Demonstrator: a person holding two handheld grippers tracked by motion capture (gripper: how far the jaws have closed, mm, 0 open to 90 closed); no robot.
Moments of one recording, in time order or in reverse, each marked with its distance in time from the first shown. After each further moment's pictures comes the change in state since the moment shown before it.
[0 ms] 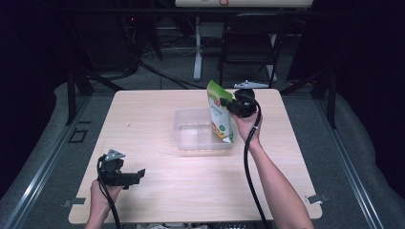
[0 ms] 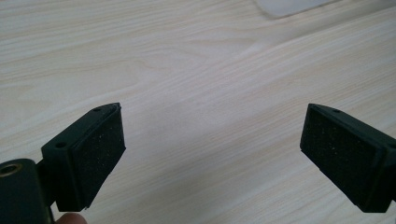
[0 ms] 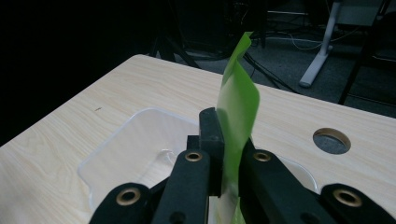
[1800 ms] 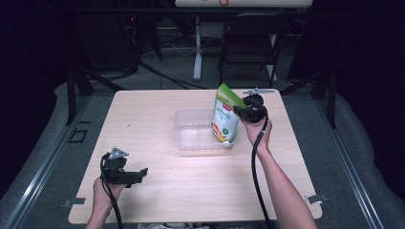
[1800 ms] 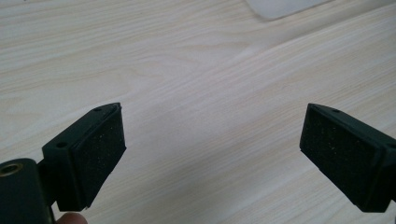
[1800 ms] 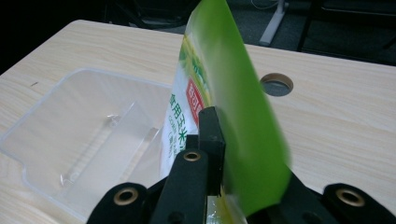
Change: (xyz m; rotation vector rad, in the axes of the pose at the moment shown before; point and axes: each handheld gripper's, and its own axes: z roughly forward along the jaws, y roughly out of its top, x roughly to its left) left arm -0.005 0.006 0.005 0.004 -0.008 0.030; right arm -0.029 -0.024 -0.005 0.131 -0.168 0.071
